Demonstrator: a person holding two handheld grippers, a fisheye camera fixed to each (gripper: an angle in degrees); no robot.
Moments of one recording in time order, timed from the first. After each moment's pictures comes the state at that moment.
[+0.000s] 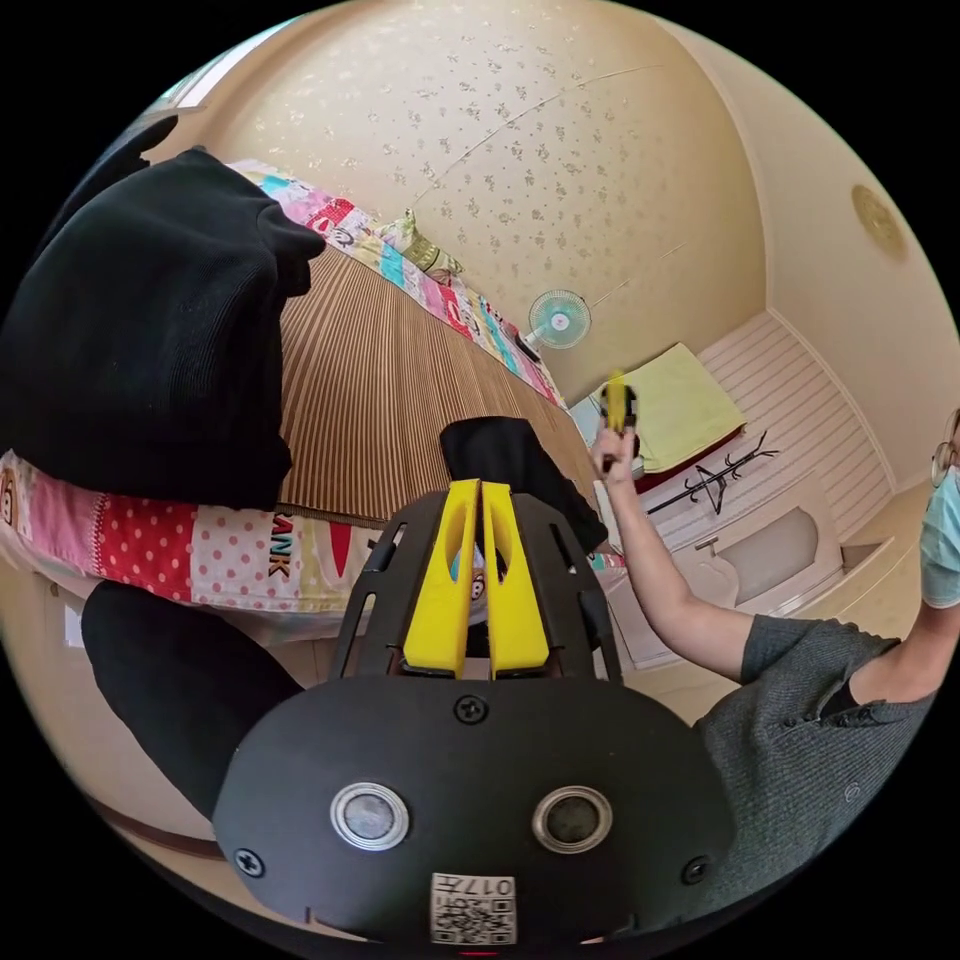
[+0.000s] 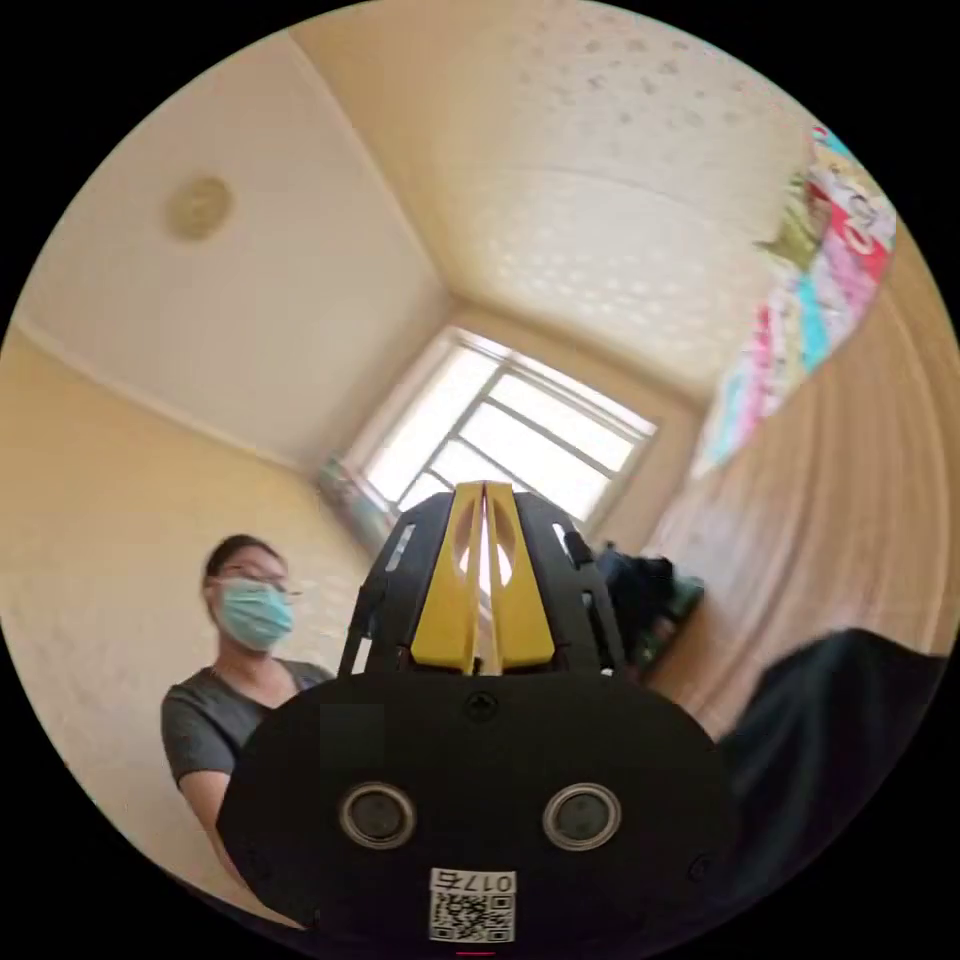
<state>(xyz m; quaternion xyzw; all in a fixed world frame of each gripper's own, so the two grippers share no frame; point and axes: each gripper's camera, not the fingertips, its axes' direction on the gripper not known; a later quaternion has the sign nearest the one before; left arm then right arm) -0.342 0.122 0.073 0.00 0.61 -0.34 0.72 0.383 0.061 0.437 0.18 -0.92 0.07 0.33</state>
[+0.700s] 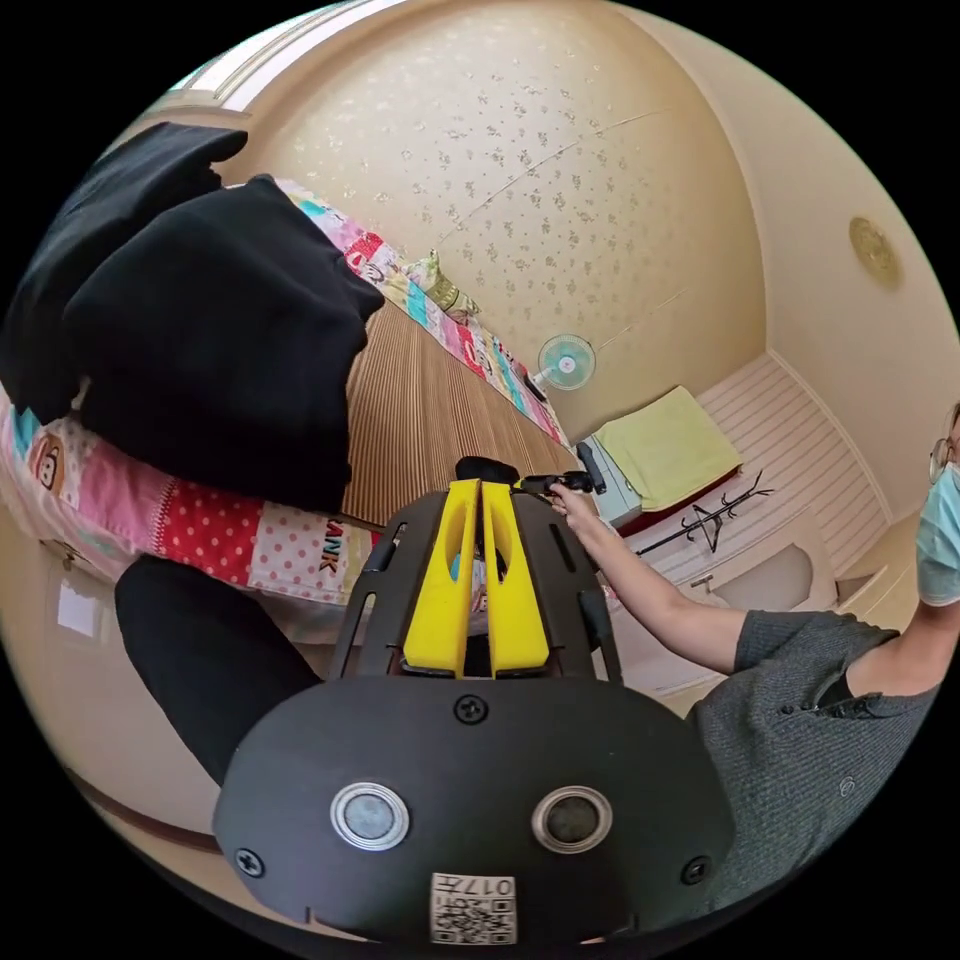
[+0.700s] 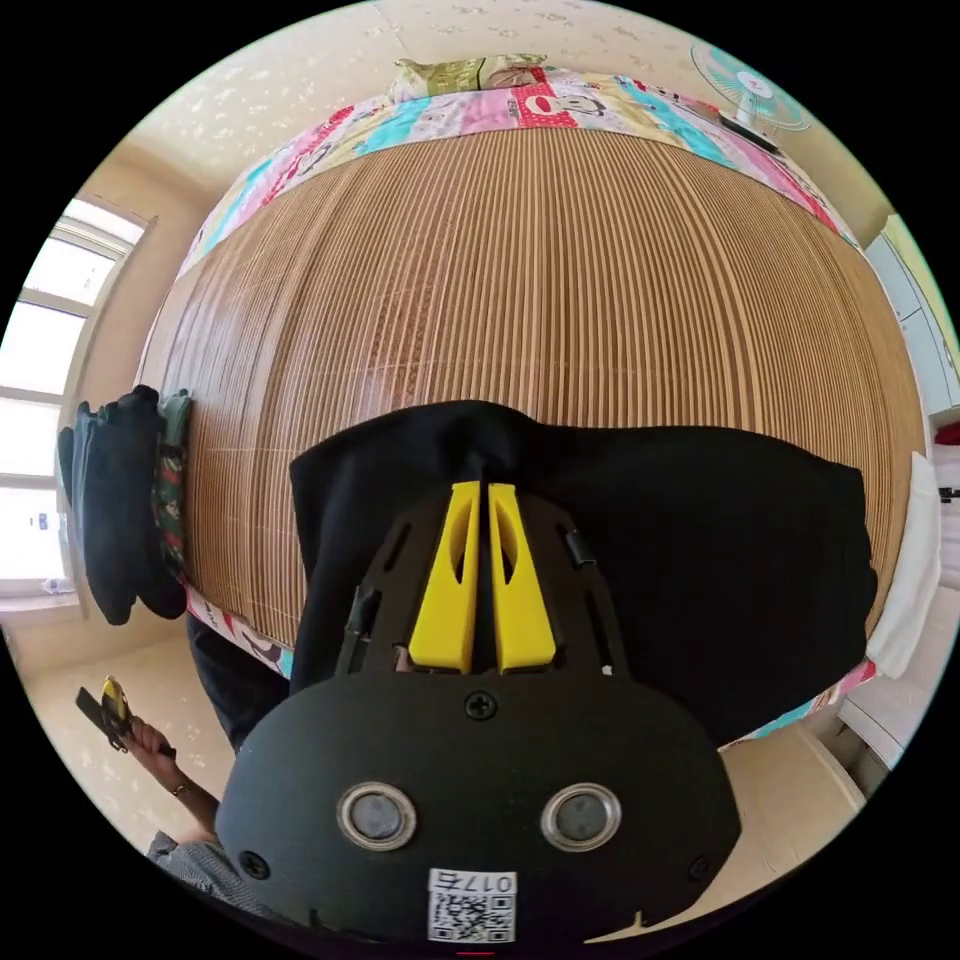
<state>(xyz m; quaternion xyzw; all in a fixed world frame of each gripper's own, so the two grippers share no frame) -0.431 0.178 0.077 0.02 0.57 -0.41 0.71 0.235 0.039 0.630 -0.23 -0.27 -0.06 0.93</state>
